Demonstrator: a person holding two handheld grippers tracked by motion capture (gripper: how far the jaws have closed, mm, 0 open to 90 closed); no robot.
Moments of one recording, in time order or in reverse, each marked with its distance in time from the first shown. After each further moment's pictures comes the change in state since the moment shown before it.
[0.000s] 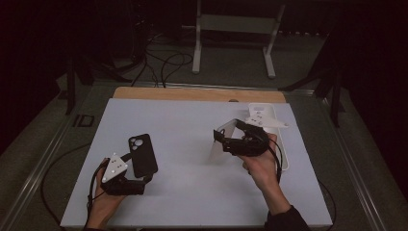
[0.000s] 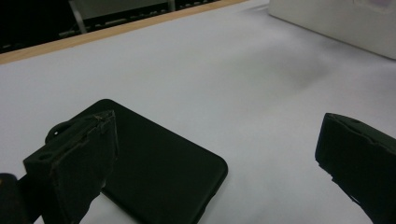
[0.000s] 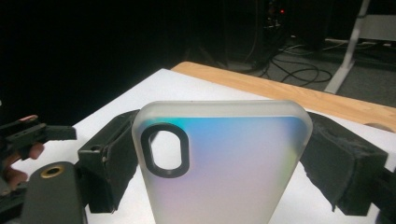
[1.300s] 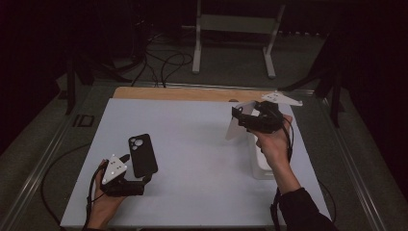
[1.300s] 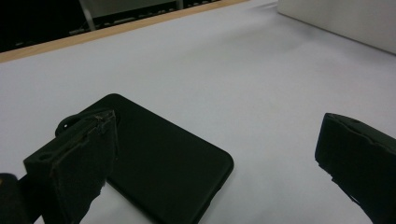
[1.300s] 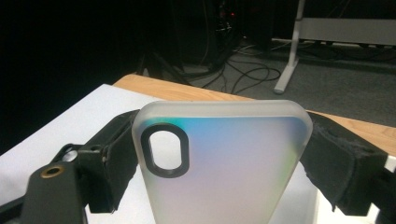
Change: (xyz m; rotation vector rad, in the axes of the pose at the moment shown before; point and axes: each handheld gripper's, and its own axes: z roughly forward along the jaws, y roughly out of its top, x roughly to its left) left arm -0.002 -0.003 -0.001 0.008 0.032 -0.008; right arm -0.060 0.030 0.007 0.002 -0.172 0.043
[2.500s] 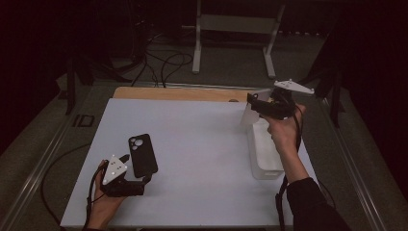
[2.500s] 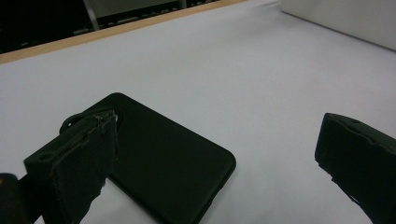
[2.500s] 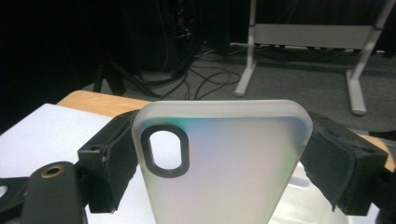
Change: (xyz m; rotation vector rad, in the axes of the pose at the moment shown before) left arm -0.001 0.000 0.000 0.002 0.015 0.005; right arm -0.046 0.019 0.008 -0.019 -0.159 0.024
